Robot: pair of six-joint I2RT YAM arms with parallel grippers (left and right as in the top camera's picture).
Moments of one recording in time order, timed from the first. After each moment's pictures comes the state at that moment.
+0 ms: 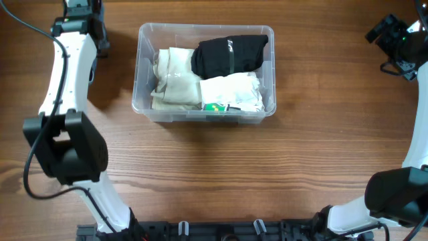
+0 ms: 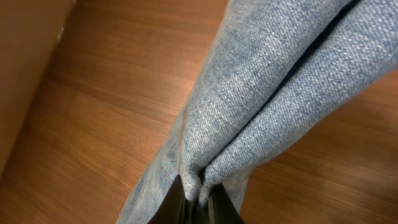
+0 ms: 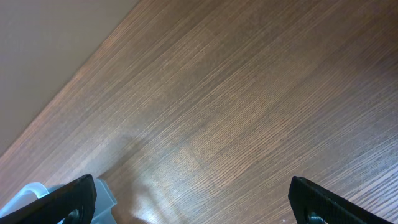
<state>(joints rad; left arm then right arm) 0.09 2.03 1.85 -0.83 -0.46 -0.10 -0.32 1.72 1.80 -1.06 -0.02 0.46</state>
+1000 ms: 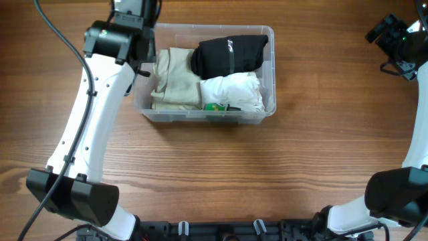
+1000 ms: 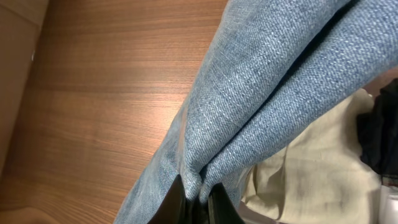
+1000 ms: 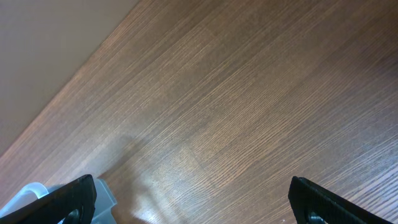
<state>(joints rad) -0.27 1.75 1.85 -1.16 -0.48 -0.24 -0.32 1.72 1.80 -1.06 -0.02 0.46</state>
